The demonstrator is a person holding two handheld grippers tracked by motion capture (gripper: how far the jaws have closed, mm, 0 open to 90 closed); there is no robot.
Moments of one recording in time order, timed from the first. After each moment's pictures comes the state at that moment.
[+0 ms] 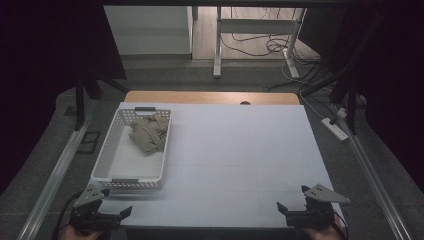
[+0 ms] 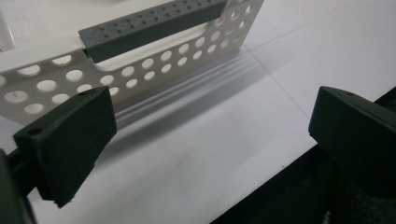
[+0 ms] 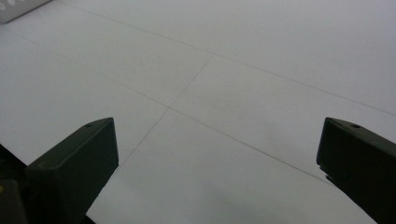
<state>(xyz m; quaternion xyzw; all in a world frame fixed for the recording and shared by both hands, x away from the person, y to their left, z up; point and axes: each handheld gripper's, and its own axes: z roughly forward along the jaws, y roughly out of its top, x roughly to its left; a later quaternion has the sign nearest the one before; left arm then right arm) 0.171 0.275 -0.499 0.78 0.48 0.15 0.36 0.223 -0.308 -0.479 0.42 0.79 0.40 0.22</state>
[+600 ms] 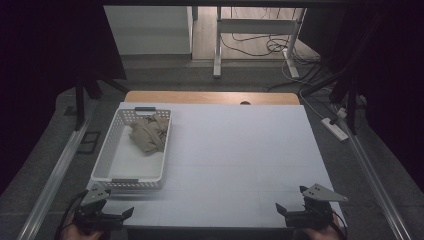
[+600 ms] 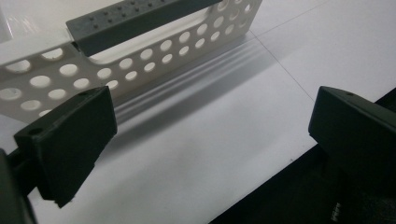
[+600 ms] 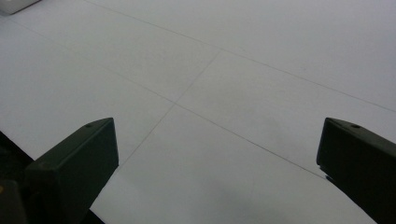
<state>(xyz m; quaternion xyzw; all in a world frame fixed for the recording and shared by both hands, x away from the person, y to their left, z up) 0.174 0.269 -0.501 0.80 0.48 0.15 0.33 0.225 -0.306 -0.480 0.41 0.80 0.39 0.20</state>
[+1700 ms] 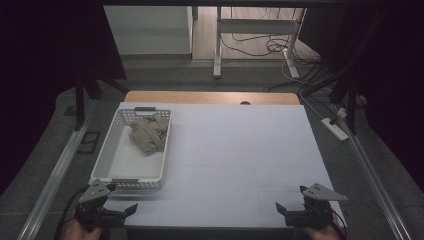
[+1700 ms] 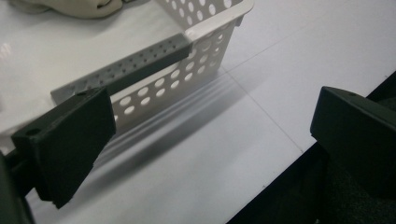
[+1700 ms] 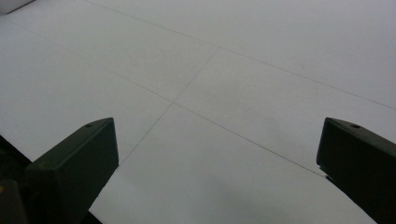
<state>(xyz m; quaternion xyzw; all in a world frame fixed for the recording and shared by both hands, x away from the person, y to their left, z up) 0.180 0.262 -0.482 0.80 0.44 0.15 0.38 0.226 -0.306 -0.481 0.42 0.80 0.39 0.20</state>
